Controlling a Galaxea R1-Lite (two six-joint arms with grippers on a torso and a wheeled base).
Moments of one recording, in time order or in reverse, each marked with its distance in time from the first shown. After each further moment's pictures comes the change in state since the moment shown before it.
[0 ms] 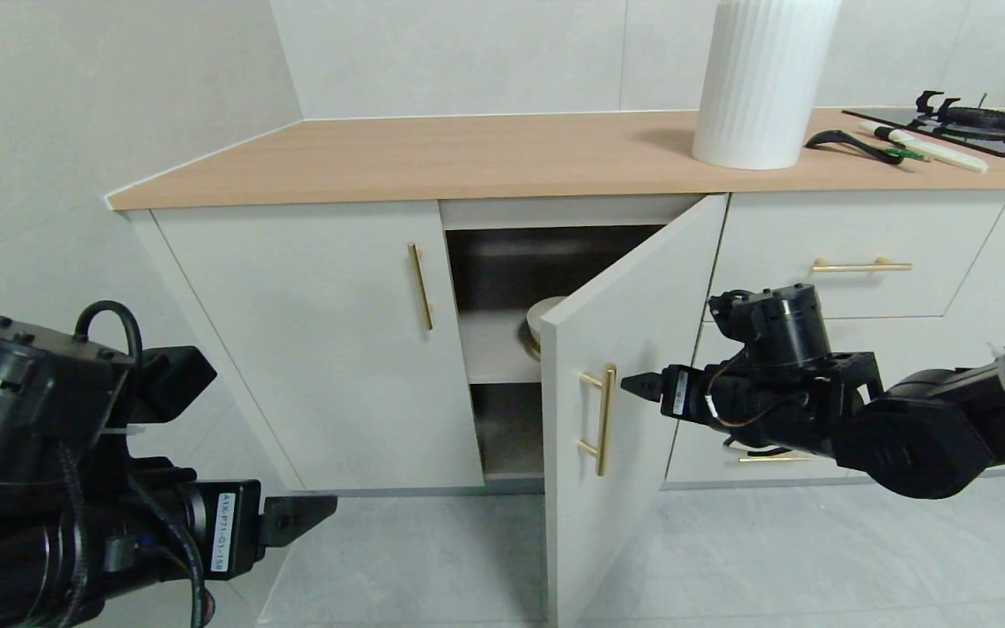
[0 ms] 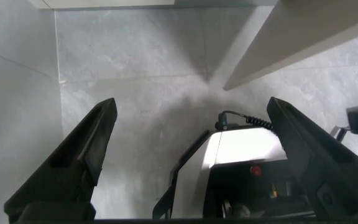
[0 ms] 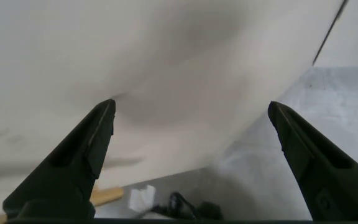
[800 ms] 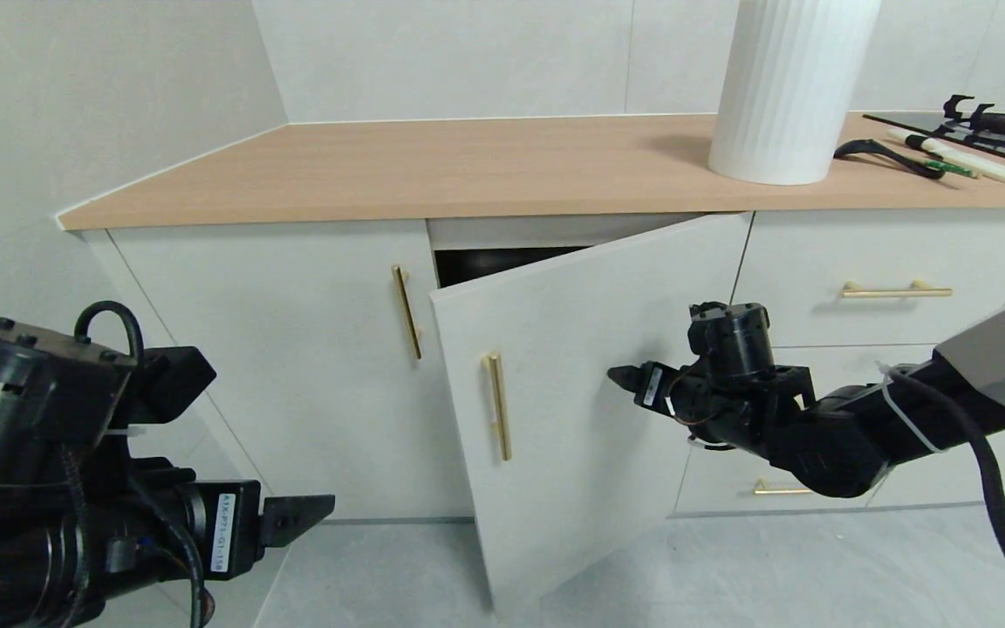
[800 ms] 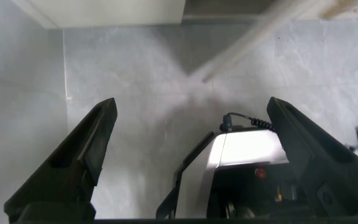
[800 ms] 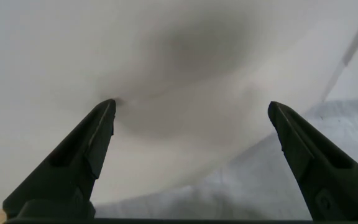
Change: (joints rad) left arm -0.005 0.001 0.002 -0.001 0.024 0.007; right arm 0.002 0.163 -0.074 -0.138 -0.110 0.097
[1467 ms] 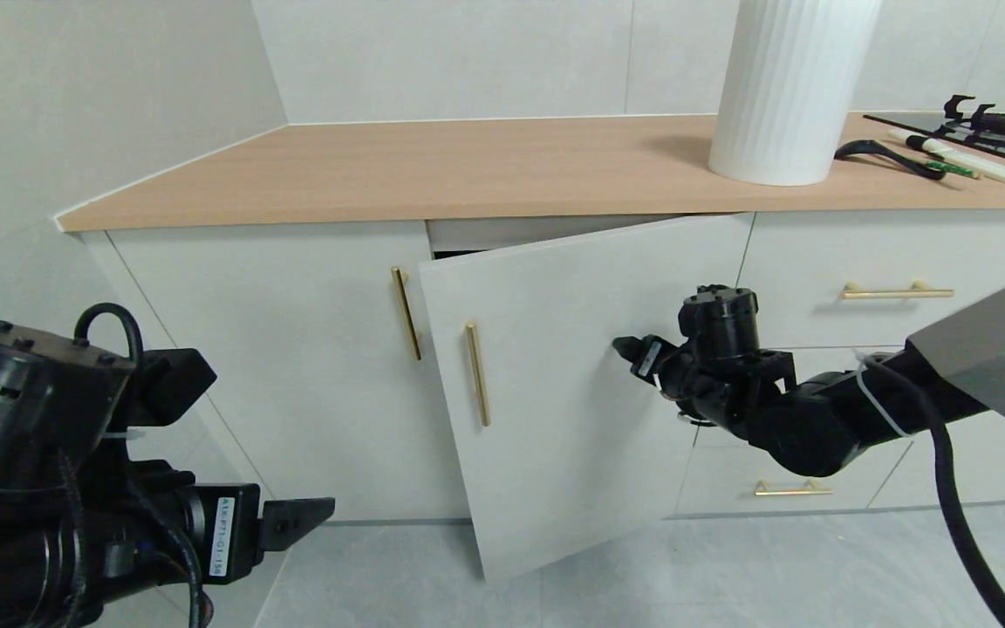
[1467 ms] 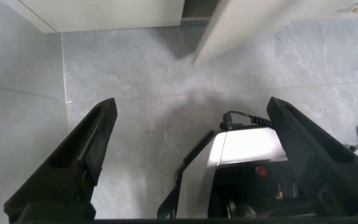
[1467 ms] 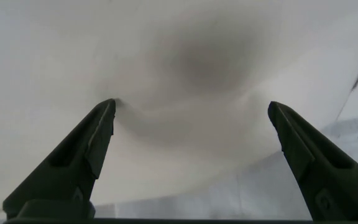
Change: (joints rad) left arm -0.005 -0.005 0.003 0.000 -0.001 0.003; right arm -0.006 0.052 -0.105 -0.020 -0.119 0.088
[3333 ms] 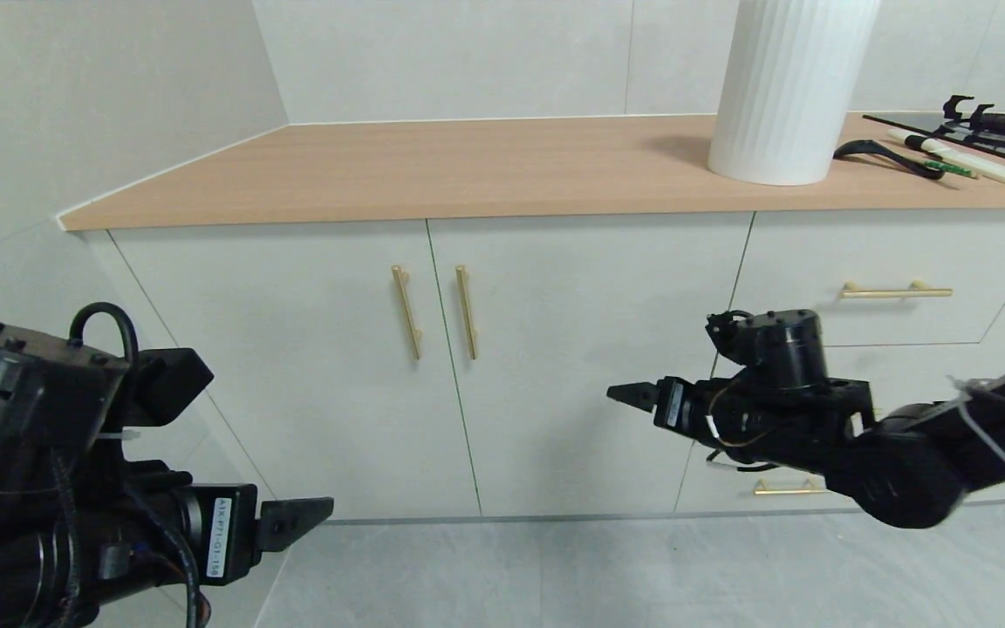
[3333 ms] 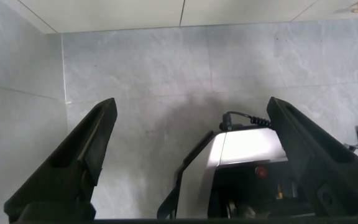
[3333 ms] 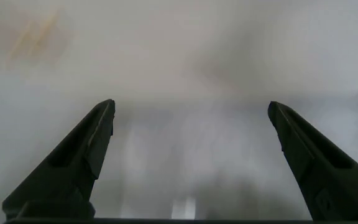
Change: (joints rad) left arm 0.000 -0.008 0.002 -0.001 0.000 0.001; right arm -0.016 -0.185 0.295 -0.047 0.431 -0.094
